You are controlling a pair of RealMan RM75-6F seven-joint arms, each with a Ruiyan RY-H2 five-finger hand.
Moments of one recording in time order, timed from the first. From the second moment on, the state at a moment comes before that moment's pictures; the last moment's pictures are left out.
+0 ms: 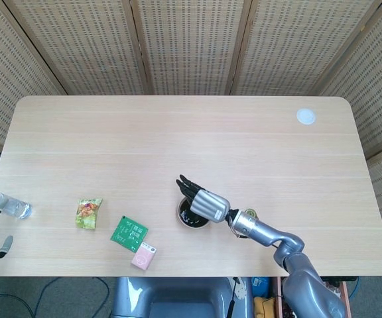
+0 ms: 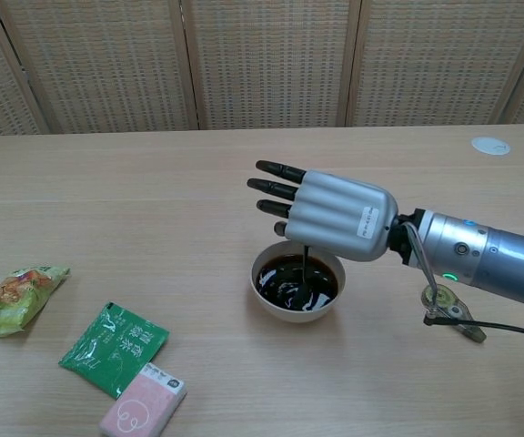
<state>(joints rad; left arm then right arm) -0.02 -1.13 0.02 -1.51 1.53 1.51 0.00 0.86 -2.15 -0.19 -0.14 -1.81 1.37 -0.25</state>
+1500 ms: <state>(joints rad) -0.02 -1.14 0.02 -1.50 1.54 1.51 -0.01 0.83 -2.14 -0.19 -0.15 -1.80 1.40 -0.24</state>
